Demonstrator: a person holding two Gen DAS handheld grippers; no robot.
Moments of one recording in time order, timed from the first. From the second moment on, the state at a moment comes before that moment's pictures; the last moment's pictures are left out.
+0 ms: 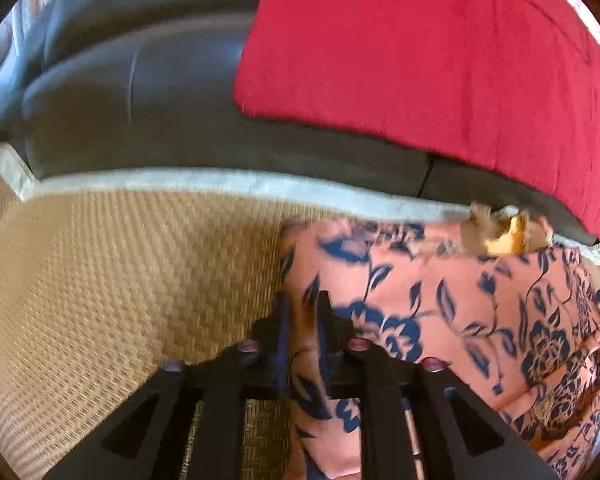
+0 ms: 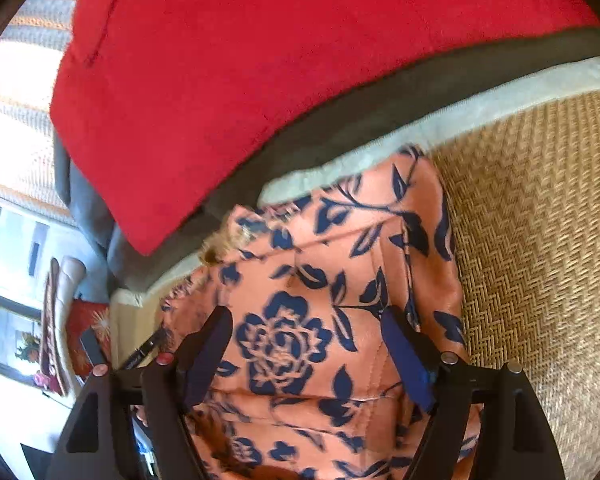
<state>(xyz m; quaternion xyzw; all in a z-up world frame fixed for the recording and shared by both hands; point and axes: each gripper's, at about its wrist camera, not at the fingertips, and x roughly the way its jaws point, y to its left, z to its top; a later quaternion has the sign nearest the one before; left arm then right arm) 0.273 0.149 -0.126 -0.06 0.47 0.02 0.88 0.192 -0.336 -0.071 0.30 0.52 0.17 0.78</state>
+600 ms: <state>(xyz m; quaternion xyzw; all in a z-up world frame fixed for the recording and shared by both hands) 0.126 0.168 -0.083 -0.11 0.45 0.01 0.88 0.073 -0.375 -0.044 0.26 0.52 0.15 0.80</state>
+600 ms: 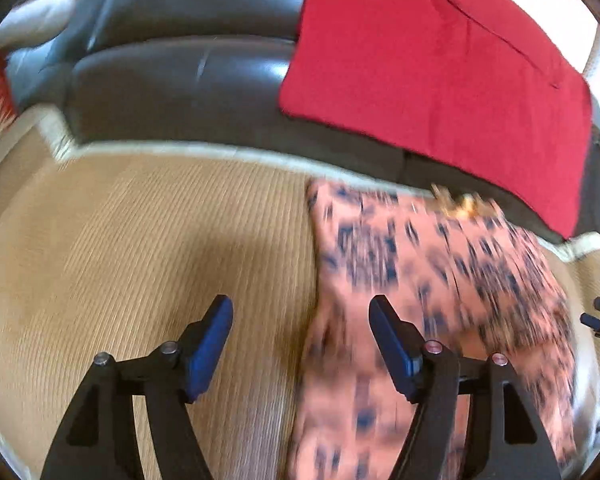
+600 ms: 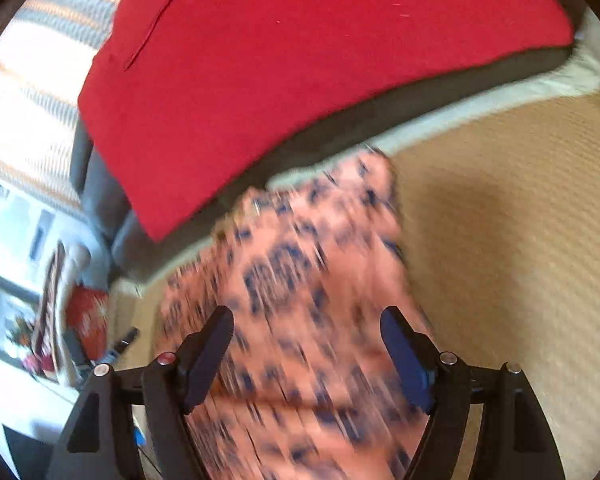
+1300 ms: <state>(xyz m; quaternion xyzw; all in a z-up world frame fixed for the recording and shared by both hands) -0.057 0.134 -0.121 -0.14 0.53 -0.01 0.84 -0.123 -0.392 -0.078 0.23 0.62 0.14 0.74</state>
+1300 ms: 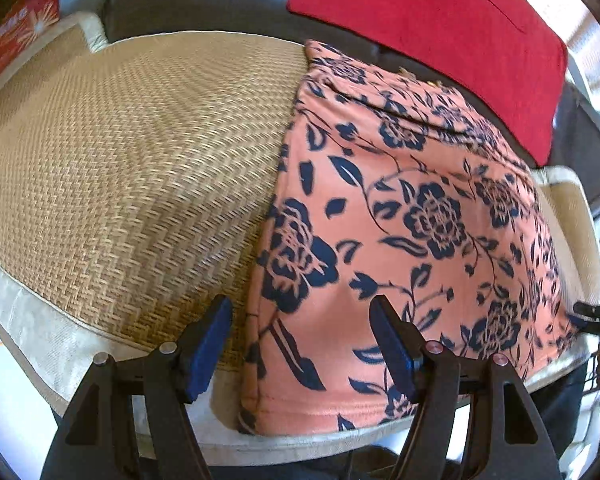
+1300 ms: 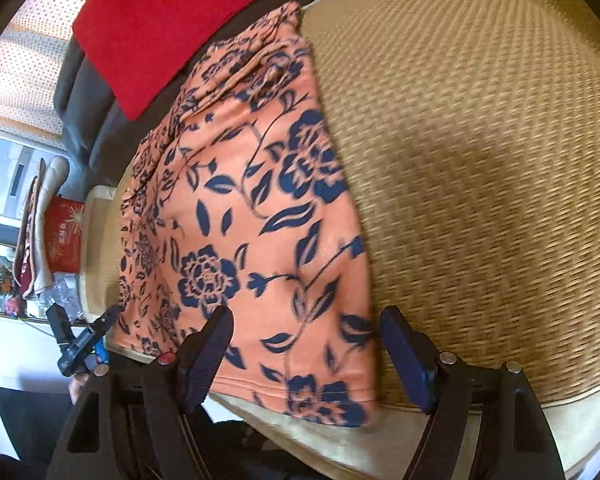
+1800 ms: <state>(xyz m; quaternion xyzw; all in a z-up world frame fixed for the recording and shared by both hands) -0.064 0.122 -0.130 -0.12 0.56 -0.01 0.82 -0.131 -0.388 -0.093 0.23 0.63 0.10 0.74</state>
